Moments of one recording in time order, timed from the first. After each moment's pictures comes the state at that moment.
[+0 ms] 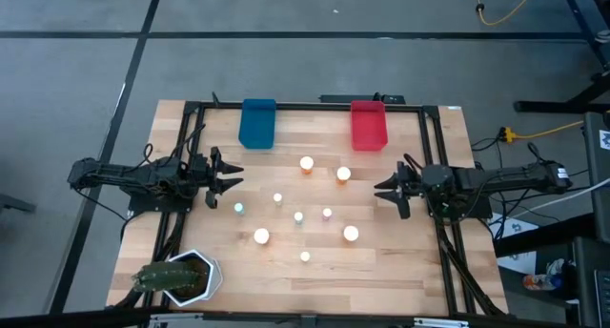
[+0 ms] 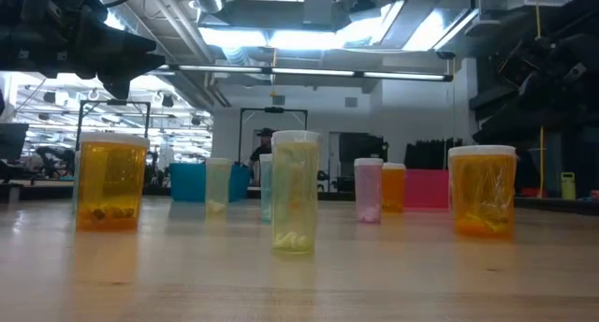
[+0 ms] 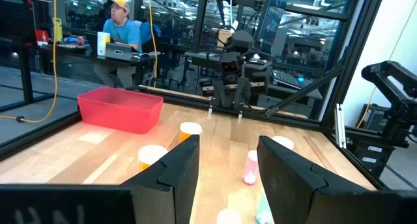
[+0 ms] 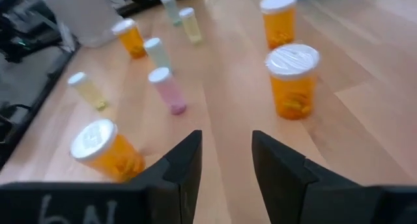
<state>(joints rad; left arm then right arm) -0.05 0.11 0.01 0.17 -0.17 -0.17 0.04 0.39 0.08 -0.11 0.06 0.37</state>
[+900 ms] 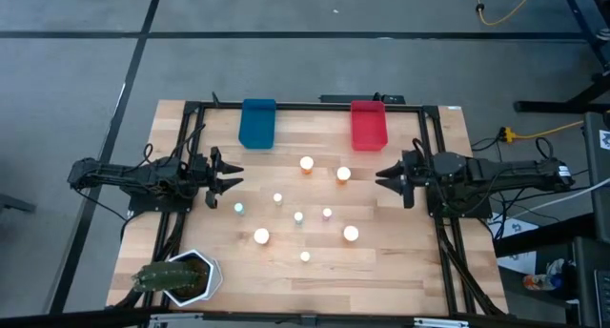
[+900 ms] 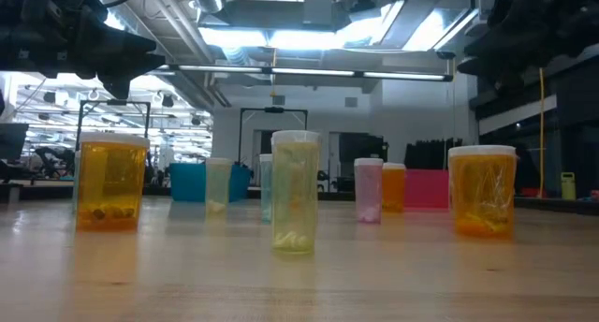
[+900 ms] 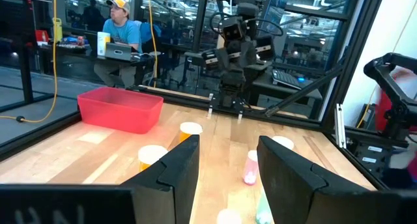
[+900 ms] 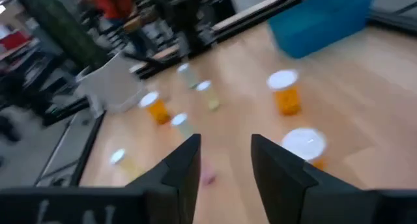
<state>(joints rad) -0.05 0.11 0.01 0.17 -0.17 -0.17 0.04 0.45 0.33 -0.17 0.05 0.47</state>
